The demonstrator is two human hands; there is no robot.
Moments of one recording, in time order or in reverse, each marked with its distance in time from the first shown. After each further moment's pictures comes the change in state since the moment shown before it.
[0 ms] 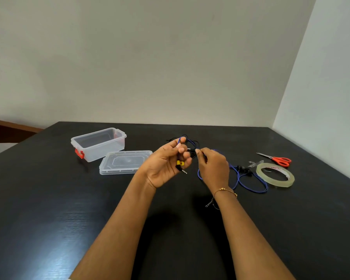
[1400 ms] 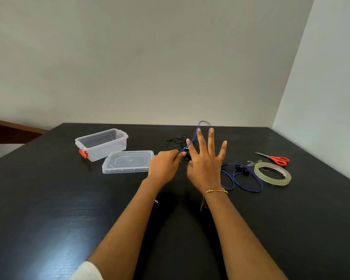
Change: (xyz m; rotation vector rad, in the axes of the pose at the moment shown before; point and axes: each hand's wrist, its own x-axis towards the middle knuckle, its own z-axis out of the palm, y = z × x) left_hand 0.014 -0.022 -0.026 1.865 0.488 0.286; right_hand -0.009 -0.010 0.004 -0.426 0.019 -0.270
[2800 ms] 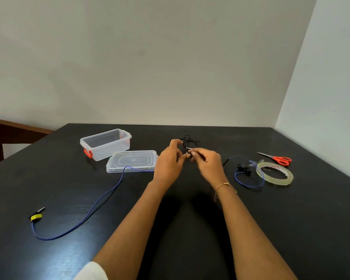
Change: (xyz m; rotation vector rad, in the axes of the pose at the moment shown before) left_hand -0.008 0.015 -0.004 -0.235 0.114 -0.039; right_hand 0.009 0.009 -0.013 0.931 -0.213 0.251
